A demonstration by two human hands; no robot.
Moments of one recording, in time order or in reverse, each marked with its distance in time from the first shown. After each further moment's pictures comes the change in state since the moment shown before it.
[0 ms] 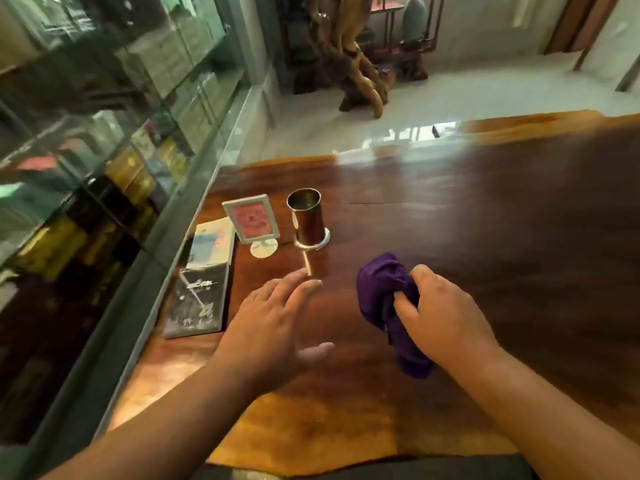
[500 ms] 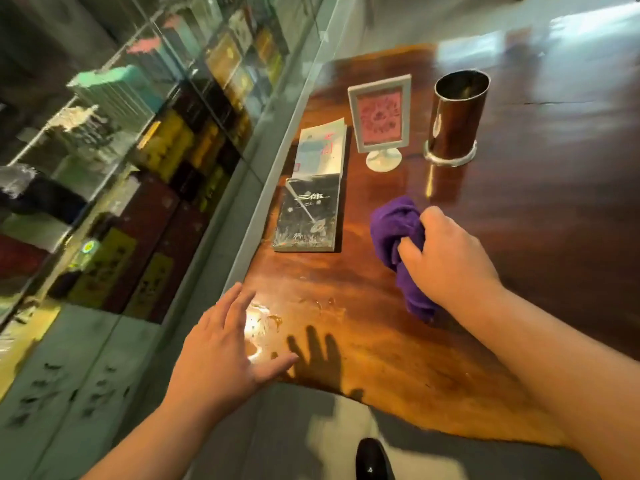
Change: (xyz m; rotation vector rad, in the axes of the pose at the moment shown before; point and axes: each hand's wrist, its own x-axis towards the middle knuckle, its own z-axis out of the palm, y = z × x) left_hand -0.203 -0.225 0.073 0.022 -0.071 -0.556; right_hand 0.037 -0.133 0.235 0.169 -0.174 -0.130
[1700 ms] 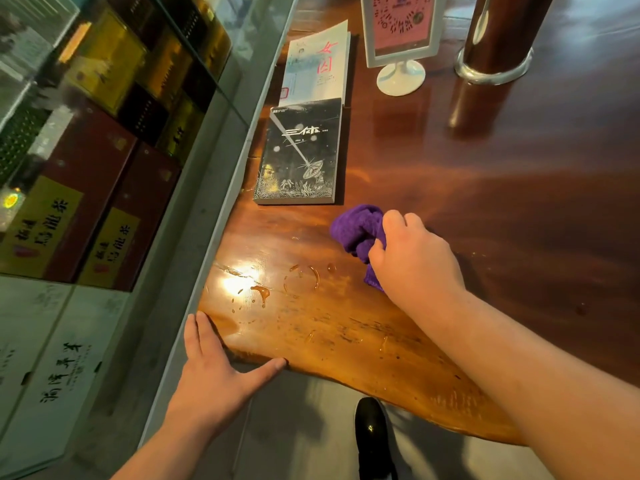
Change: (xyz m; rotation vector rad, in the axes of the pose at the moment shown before) left_hand -0.023 -0.056 0.130 -0.214 -0.294 -0.509; right_hand -0.012 0.018 0.144 -0.307 -0.005 -0.103
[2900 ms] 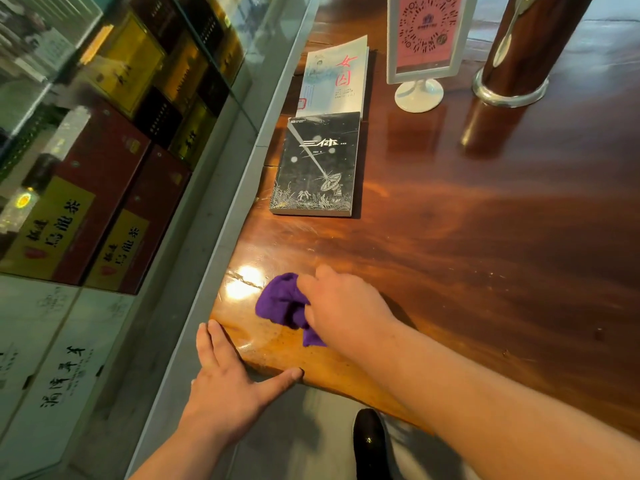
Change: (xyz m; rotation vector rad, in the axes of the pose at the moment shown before) left_hand 0.007 0.002 -0.001 -0.047 -0.079 -0.035; right_hand -0.015 -0.094 0.033 0.169 -0.302 -0.397
